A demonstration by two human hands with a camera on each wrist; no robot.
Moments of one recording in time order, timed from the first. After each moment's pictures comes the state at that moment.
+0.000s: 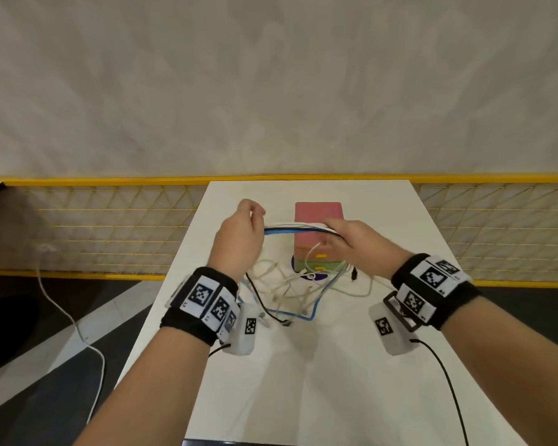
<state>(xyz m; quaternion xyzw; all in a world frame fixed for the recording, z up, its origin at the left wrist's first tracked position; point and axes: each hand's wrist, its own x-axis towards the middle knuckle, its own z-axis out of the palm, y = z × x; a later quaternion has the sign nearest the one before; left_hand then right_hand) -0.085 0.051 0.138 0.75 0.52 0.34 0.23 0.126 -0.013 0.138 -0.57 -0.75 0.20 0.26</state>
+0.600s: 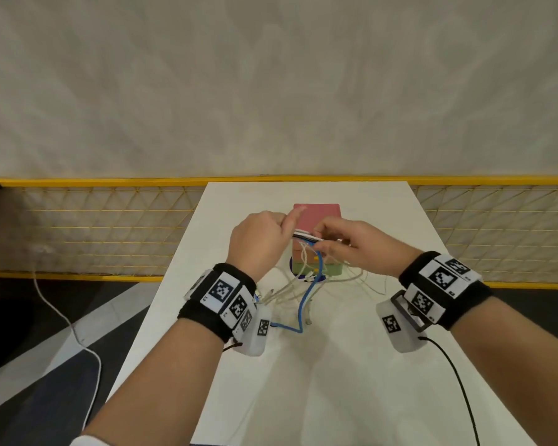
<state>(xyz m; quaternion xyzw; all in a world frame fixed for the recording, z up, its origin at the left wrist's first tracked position) -0.055 0.036 0.153 0.80 0.51 0.28 0.16 0.130 -0.018 0.151 -0.52 -0.75 0.31 0.28</state>
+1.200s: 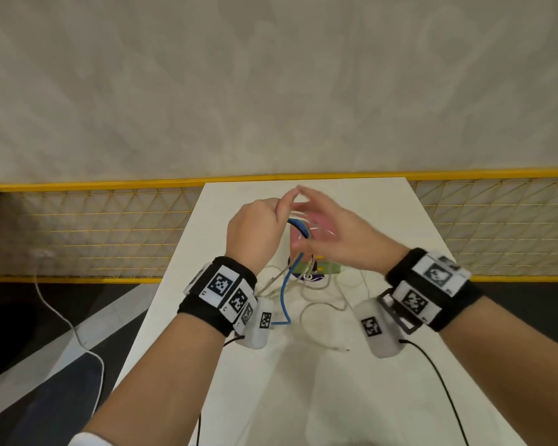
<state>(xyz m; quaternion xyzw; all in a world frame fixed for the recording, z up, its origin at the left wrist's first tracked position) -0.046 0.040 0.166 0.79 0.50 0.33 0.17 0.112 -0.014 0.160 -0.53 -0.72 0.30 0.34</state>
